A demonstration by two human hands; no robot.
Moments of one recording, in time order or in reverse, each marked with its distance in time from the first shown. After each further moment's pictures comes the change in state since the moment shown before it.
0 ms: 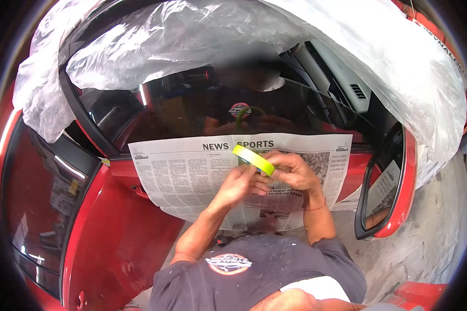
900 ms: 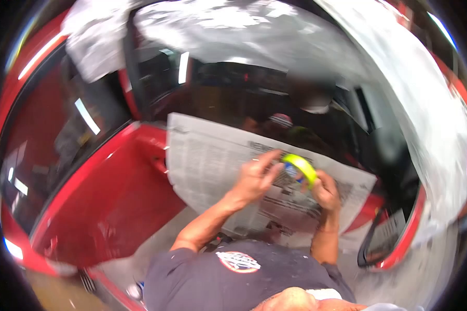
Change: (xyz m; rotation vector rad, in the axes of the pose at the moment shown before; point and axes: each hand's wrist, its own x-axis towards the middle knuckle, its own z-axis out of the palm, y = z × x) left_hand 0.000 -0.004 -0.024 0.611 0.464 0.768; right_hand -0.008 0.012 -0.008 -0.107 0.111 0.054
